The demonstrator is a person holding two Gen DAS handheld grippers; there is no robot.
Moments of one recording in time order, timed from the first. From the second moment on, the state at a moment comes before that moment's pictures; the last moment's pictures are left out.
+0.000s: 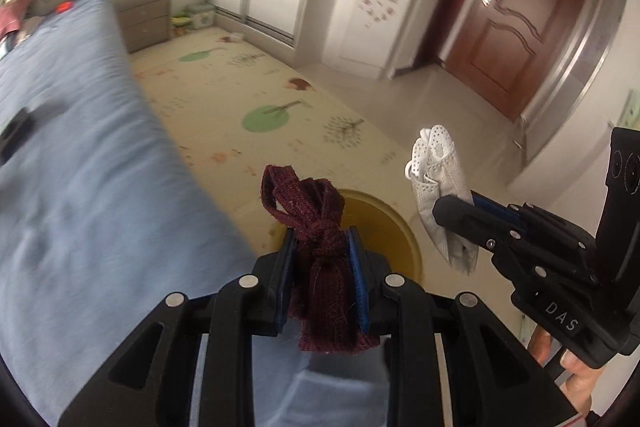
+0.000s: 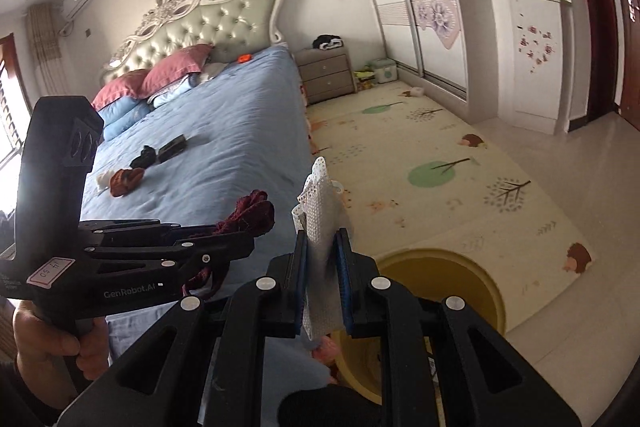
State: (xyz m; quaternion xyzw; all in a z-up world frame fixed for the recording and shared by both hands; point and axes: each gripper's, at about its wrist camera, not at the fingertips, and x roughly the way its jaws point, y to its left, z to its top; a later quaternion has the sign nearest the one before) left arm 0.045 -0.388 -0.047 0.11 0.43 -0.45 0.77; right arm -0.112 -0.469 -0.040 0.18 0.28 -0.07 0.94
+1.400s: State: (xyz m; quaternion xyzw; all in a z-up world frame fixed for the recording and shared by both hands) left arm 0.071 -0.520 -0.130 0.22 0.55 -0.45 0.67; right arm -0.125 -0.562 -0.161 0.27 0.39 -0.18 0.86
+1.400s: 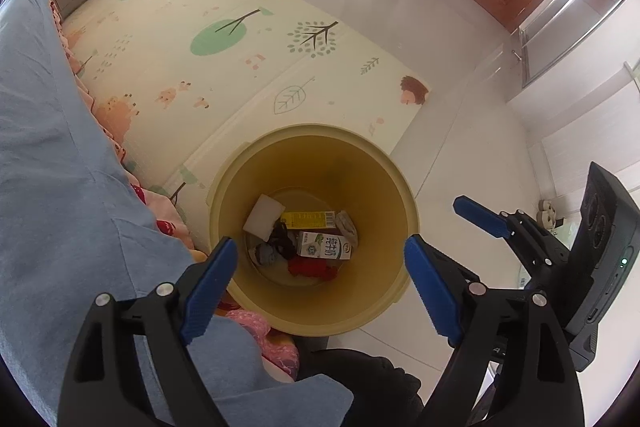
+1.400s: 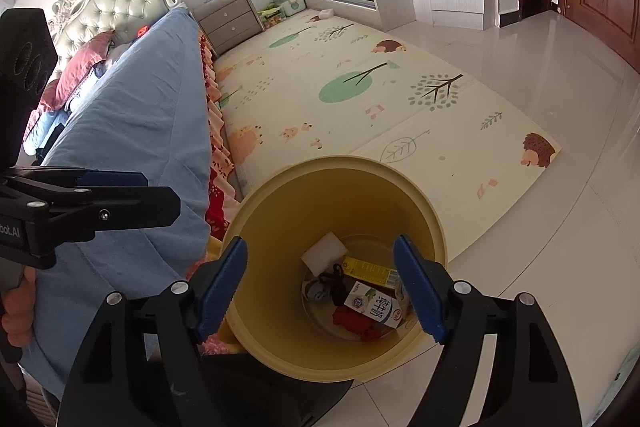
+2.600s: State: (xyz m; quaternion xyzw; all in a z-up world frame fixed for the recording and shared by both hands) left arm 0.069 -0.295 -0.004 0.07 0.28 -0.35 0.89; right arm -0.116 -0.430 -0.028 0.11 0.17 -0.13 0.97
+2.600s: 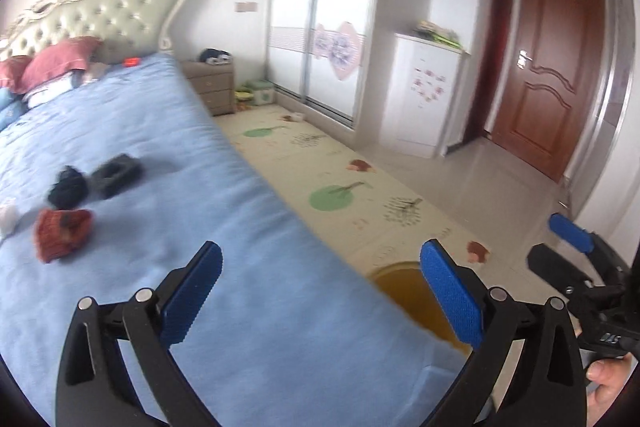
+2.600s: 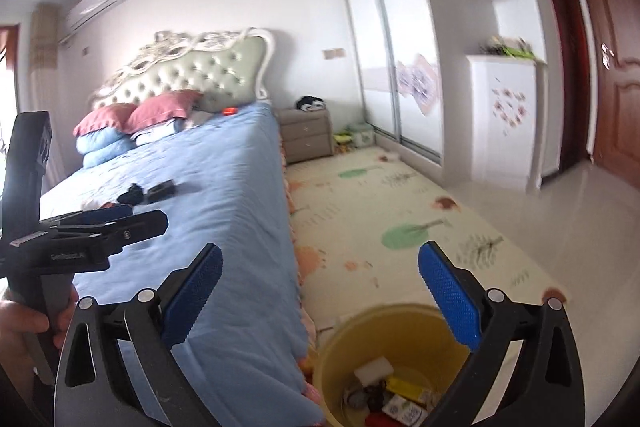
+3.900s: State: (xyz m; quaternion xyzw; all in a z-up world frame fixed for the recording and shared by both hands) left arm 0.236 0.005 -0.009 0.00 0.31 -0.14 0.94; right arm 0.156 -0.179 -0.010 0.07 0.36 0.11 0.92
